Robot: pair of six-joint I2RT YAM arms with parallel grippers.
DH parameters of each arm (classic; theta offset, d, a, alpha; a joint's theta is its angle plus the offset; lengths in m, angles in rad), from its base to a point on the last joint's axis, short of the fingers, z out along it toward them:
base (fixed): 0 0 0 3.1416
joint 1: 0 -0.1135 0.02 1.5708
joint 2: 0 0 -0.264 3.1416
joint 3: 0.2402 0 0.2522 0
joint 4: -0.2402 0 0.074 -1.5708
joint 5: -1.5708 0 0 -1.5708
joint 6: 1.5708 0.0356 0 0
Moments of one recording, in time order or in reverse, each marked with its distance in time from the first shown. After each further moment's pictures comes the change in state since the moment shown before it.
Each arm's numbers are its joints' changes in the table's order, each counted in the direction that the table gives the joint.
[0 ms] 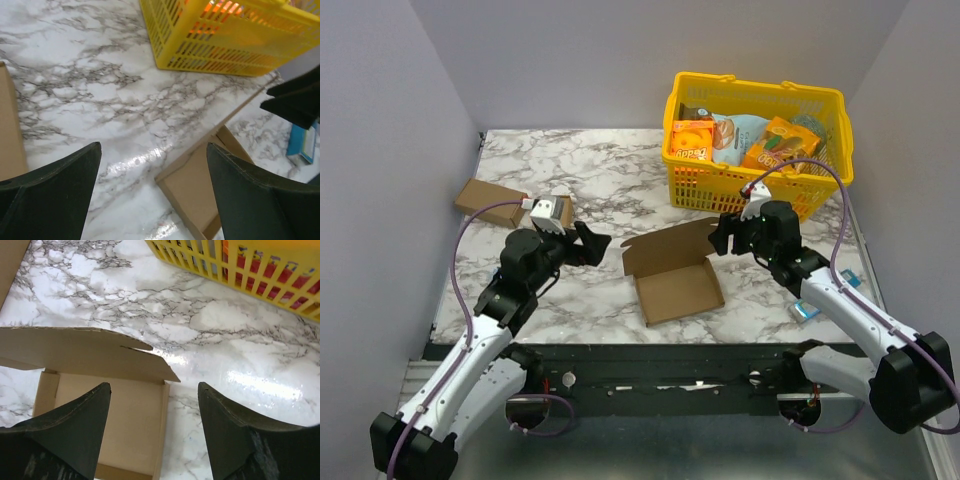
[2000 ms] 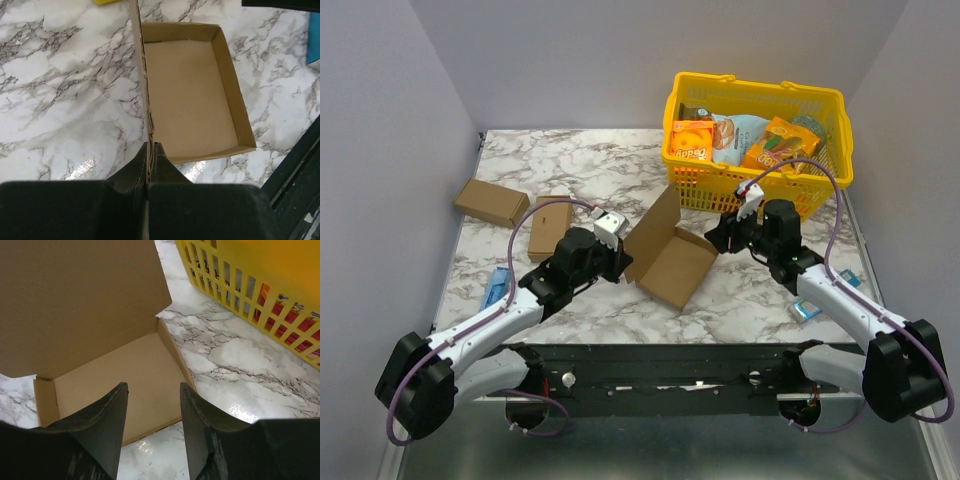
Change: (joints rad) left arm 0.279 0.266 -0.030 0.106 -0.035 0.193; right arm 0.080 0.067 -0.050 0.203 0.270 -0.093
